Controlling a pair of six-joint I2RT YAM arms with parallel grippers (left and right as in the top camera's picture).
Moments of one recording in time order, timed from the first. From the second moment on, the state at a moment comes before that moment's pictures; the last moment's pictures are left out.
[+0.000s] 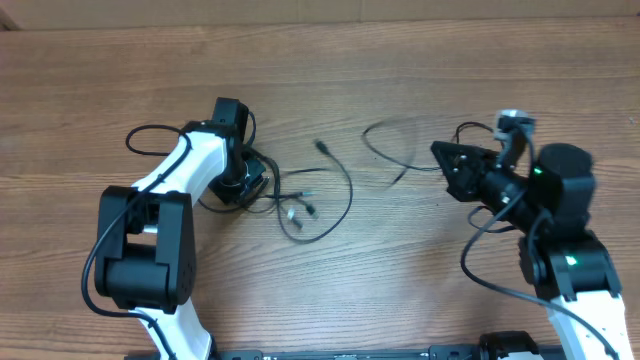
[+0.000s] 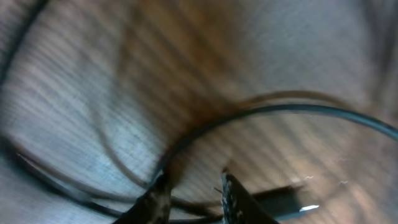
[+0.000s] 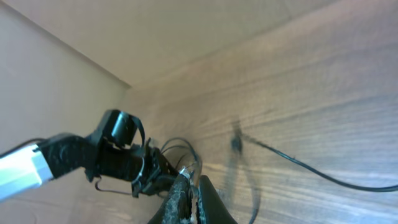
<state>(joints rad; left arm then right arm) -0.14 1.94 1.22 -0.77 0.04 -0.94 0.07 0.92 0.83 -0.34 -0.55 0.53</state>
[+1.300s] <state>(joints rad) -0.07 1.88 1.12 -0.71 0.06 -0.94 0.52 1.65 0.95 -0.26 -0.61 -0.01</state>
